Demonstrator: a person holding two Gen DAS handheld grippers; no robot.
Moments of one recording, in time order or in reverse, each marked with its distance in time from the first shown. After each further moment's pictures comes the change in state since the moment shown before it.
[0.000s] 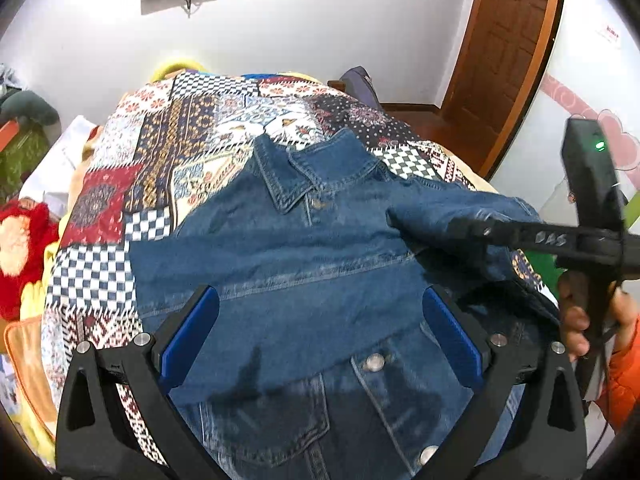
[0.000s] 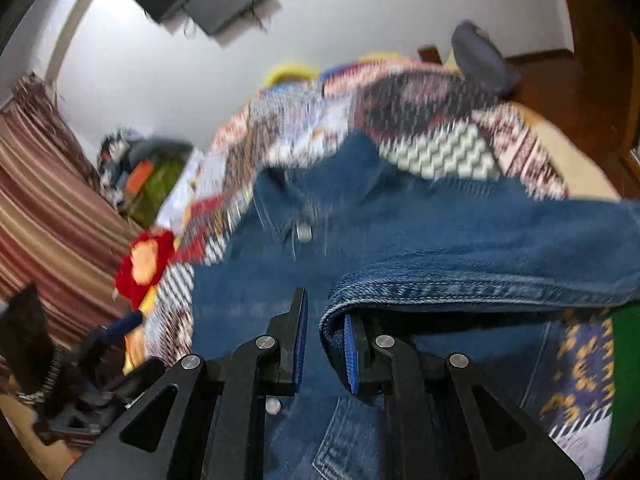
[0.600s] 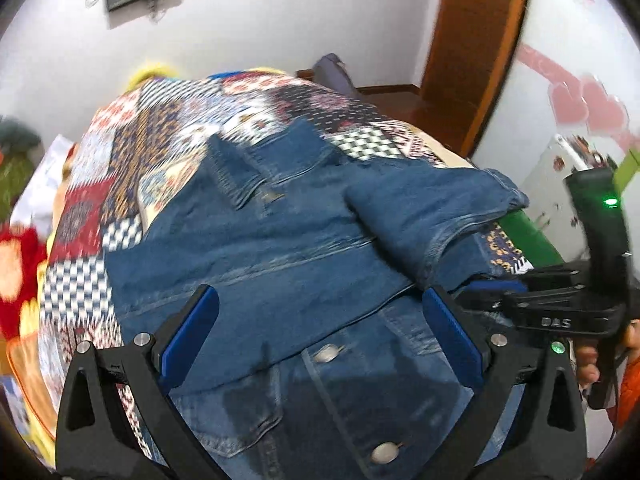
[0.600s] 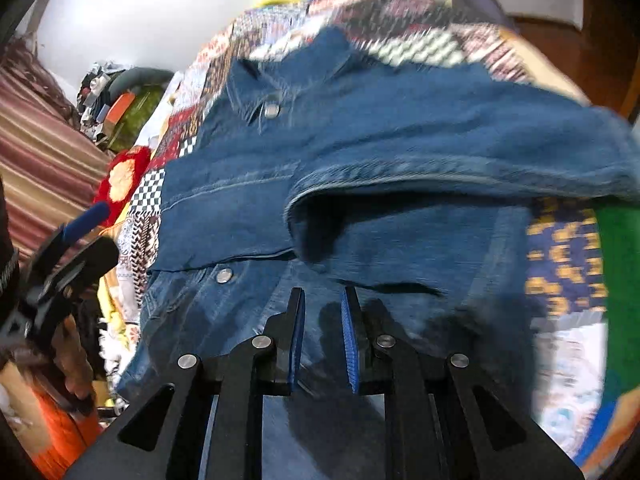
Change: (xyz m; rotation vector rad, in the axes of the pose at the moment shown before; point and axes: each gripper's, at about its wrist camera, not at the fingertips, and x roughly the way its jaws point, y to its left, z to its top) left arm 0.006 -0.064 0.008 0.135 0.034 -0.022; right arm -0.020 -0.027 -0.069 -0.058 0.215 -0.084
